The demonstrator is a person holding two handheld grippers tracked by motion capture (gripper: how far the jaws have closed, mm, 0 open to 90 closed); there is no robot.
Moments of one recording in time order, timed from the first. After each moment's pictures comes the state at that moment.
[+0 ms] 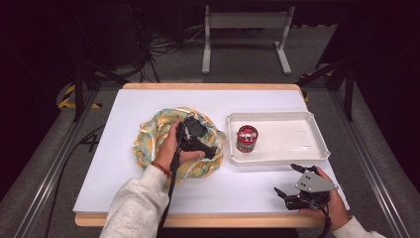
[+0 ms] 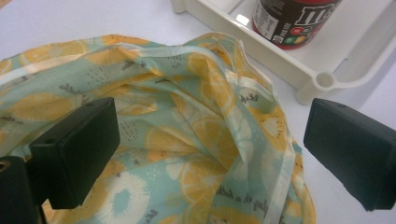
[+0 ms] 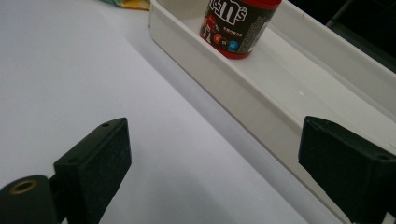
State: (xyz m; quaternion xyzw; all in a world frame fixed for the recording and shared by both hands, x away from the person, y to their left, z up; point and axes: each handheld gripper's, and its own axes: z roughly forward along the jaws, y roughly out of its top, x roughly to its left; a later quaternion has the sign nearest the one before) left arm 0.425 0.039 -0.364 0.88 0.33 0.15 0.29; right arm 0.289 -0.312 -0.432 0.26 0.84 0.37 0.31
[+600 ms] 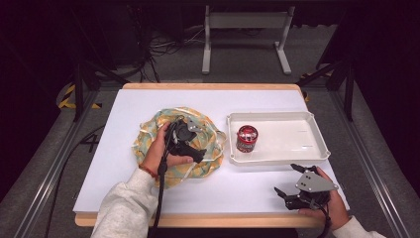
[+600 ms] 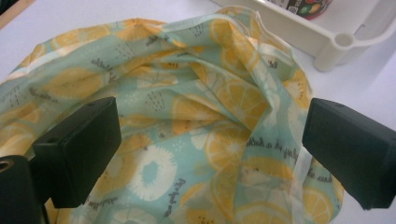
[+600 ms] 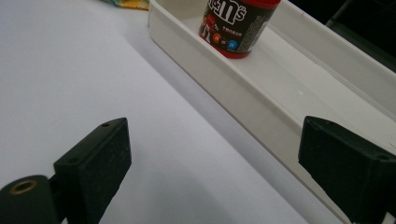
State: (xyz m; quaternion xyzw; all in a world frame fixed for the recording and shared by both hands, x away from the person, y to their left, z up) left arm 0.415 0.069 -0.367 0.89 0.30 0.18 0.28; right arm 0.289 -0.312 -0.432 0.26 0.84 0.37 0.31
